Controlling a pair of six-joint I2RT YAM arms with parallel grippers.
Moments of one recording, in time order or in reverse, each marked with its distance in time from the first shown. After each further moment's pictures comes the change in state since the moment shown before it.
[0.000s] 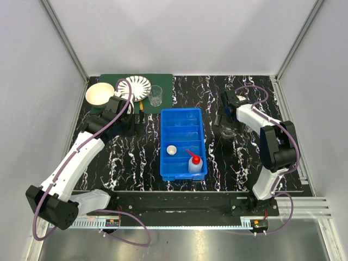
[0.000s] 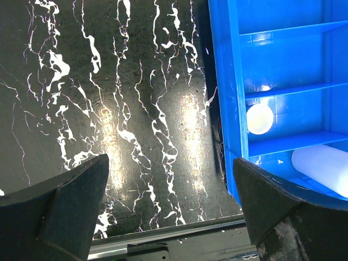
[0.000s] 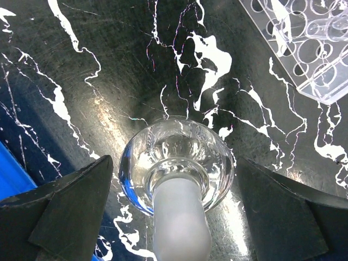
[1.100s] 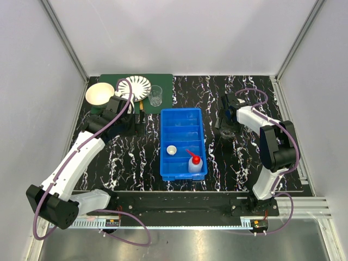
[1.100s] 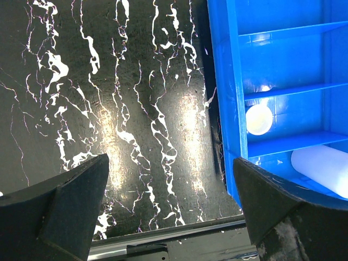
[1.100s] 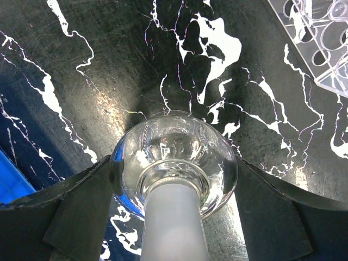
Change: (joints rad) left arm 0.000 0.006 0.000 0.006 0.001 0.000; right arm -0.009 0.007 -0.047 0.034 -0.047 0.003
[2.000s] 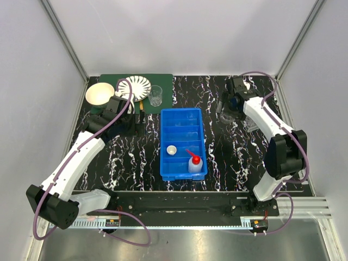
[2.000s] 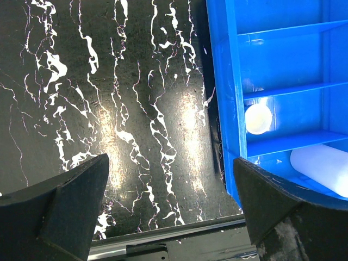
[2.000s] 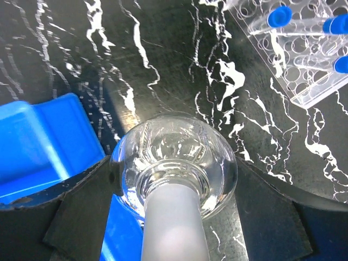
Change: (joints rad) left arm 0.000 0.000 0.000 0.000 0.004 0.000; right arm 0.000 -0.105 0.194 -0.148 -0.016 -0.019
